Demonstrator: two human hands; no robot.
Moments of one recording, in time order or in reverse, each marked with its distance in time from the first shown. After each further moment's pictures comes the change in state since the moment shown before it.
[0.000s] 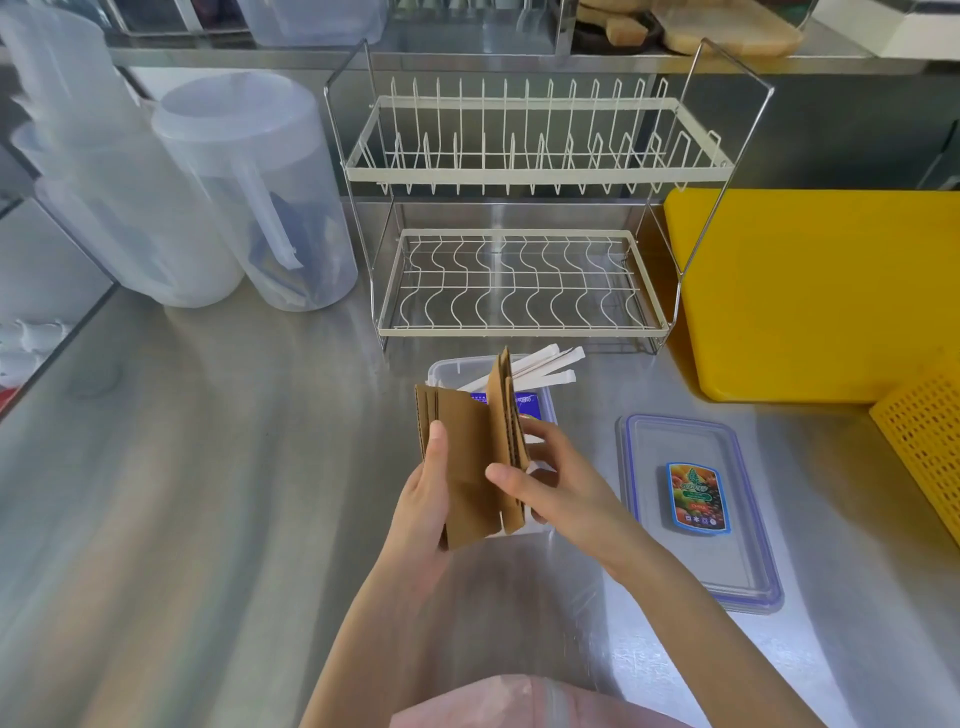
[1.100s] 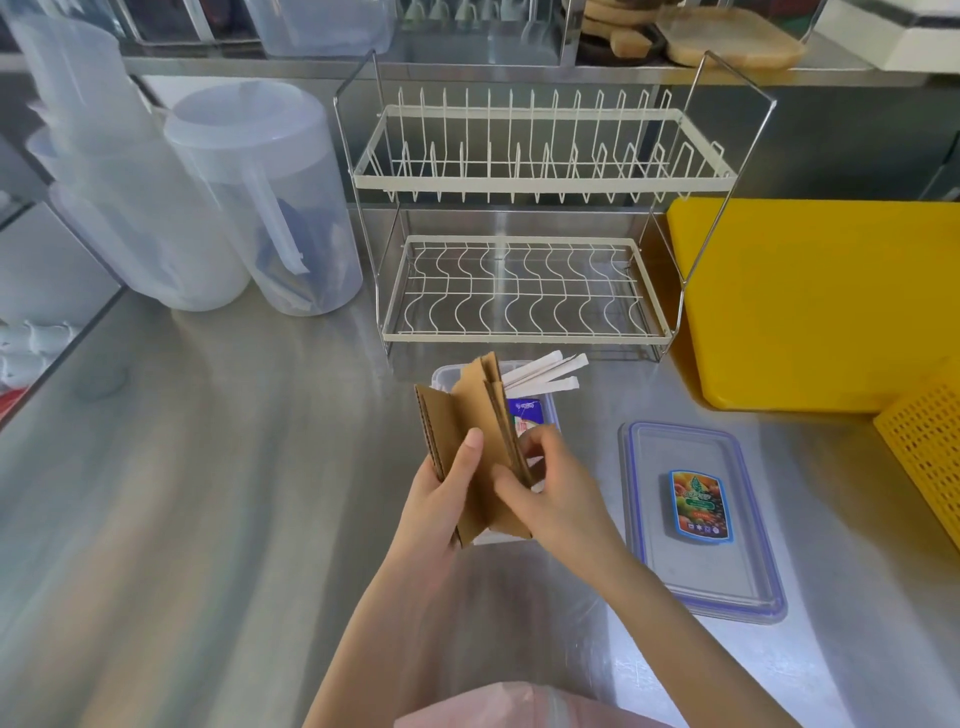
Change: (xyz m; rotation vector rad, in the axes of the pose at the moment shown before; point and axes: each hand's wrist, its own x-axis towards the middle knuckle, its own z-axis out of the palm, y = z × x) left_hand -0.002 0.003 0.009 0.017 0.007 0.079; right_hand 0.004 0.002 0.016 -0.322 0.219 -0.158
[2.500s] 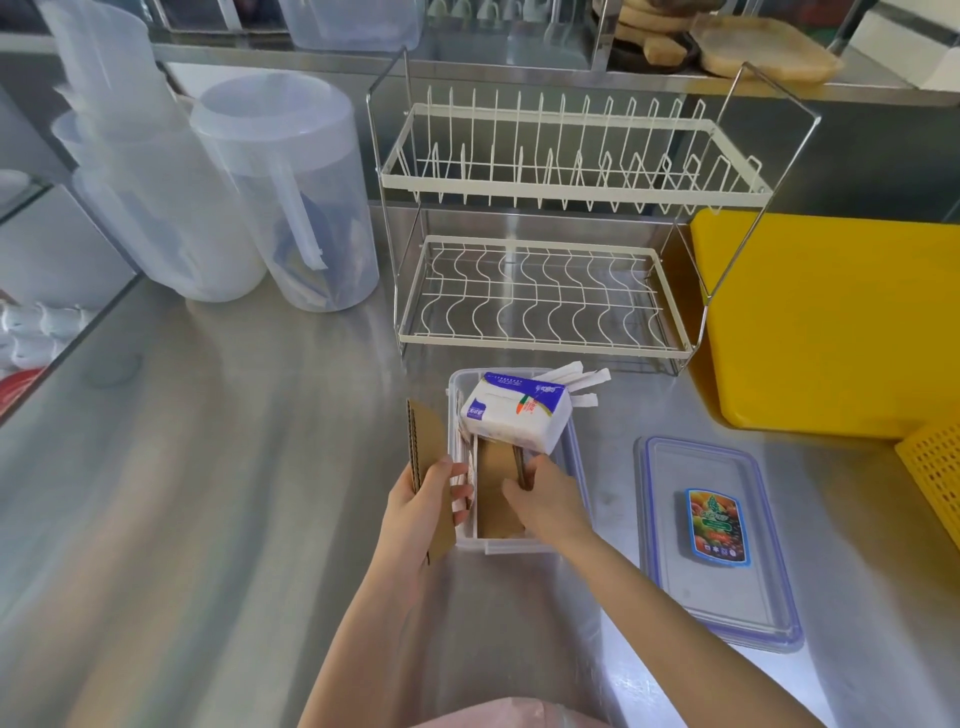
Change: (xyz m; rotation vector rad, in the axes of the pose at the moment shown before) left_hand 0.010 0.007 -0.026 0.143 0.333 -0.131; right_hand 0.052 0.050 0.043 -0.219 -0.112 0.345
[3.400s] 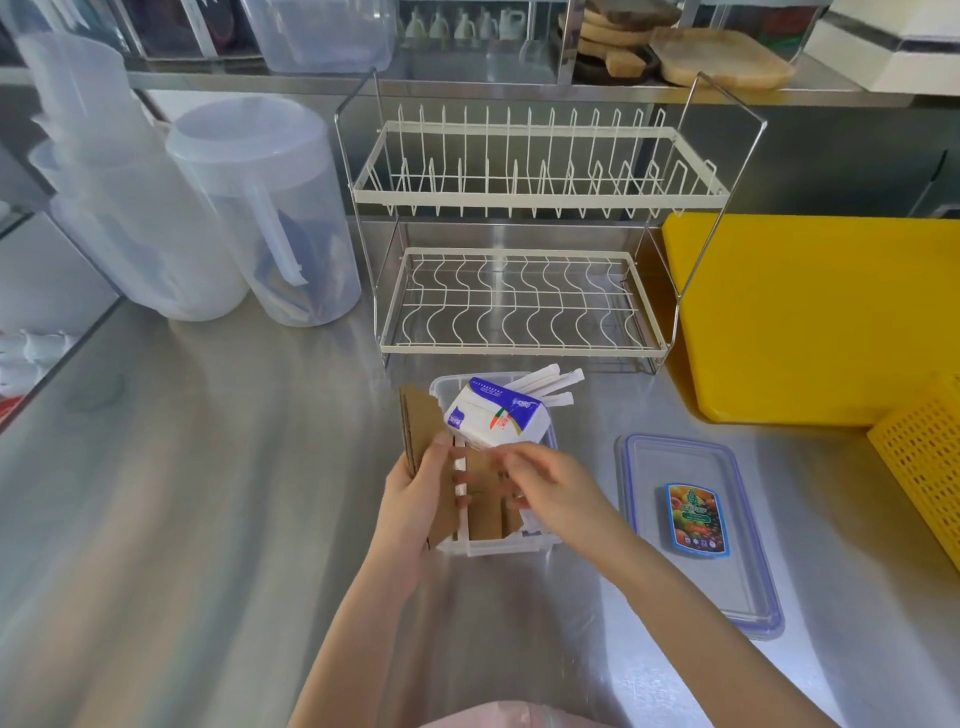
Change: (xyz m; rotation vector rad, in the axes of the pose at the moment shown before) left_hand -0.006 0.009 0.016 -0.004 -0.103 0.118; right_hand -0.049 -0.016 -0.052 0.388 -0.152 -0.267
